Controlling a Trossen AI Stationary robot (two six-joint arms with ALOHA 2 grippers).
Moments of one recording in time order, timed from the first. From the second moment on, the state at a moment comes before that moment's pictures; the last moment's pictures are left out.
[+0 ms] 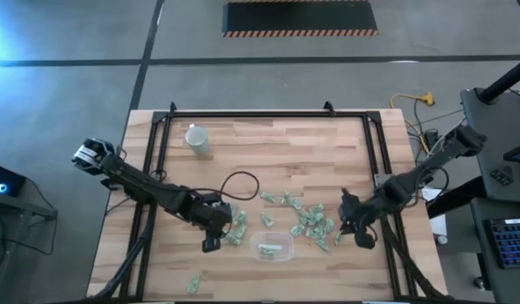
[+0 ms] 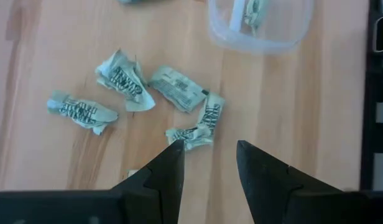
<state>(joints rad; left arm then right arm) -0.43 1.42 0.97 -0.60 -0.03 -0.60 0.60 0.98 0.53 -0.52 -0.04 0.68</state>
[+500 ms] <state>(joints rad) -0.43 1.43 0.90 -0.58 -0.04 -0.60 0.65 1.21 0.54 -0.41 -0.05 0.65</state>
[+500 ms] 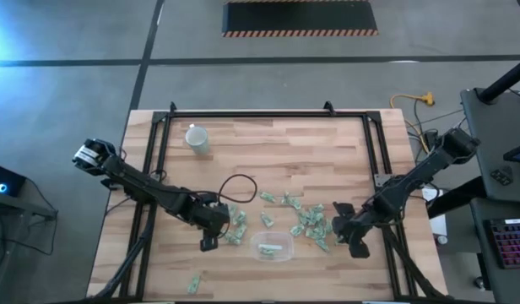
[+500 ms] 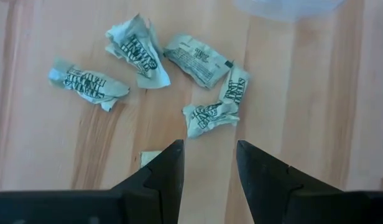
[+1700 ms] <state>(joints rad) -0.43 1.43 0.86 -0.57 -0.05 -0.65 0.65 1.18 0.55 -0.28 0.02 0.70</state>
